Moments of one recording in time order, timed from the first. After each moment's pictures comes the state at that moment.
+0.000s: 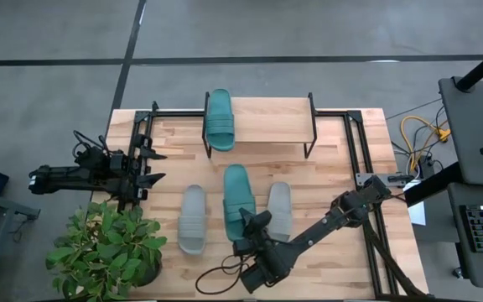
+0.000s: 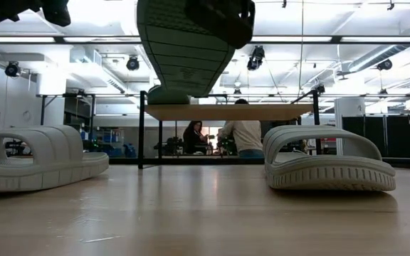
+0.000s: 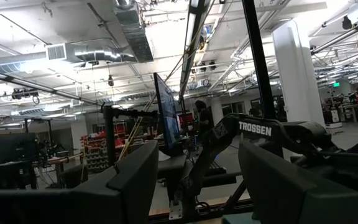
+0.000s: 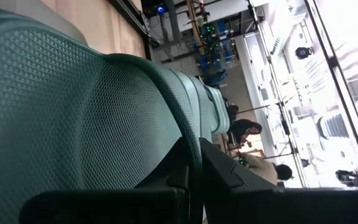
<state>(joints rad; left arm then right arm) 0.00 0.21 0.26 0.33 0.07 0.14 0.58 2.38 2.16 -1.35 1.40 0.36</state>
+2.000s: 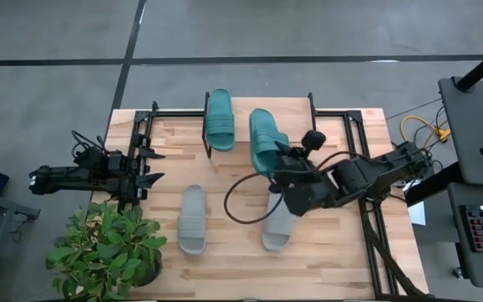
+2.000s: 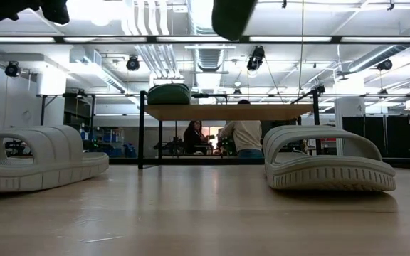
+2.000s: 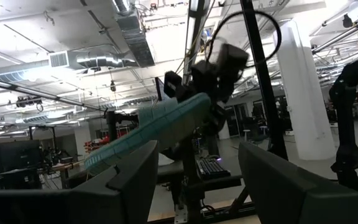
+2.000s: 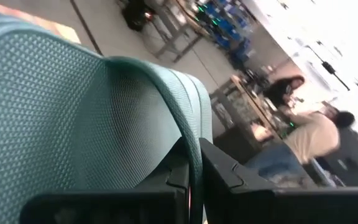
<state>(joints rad) 0.00 0.20 0.26 0.34 0.07 0.17 0.40 1.66 1.89 -1.04 1.25 0.03</state>
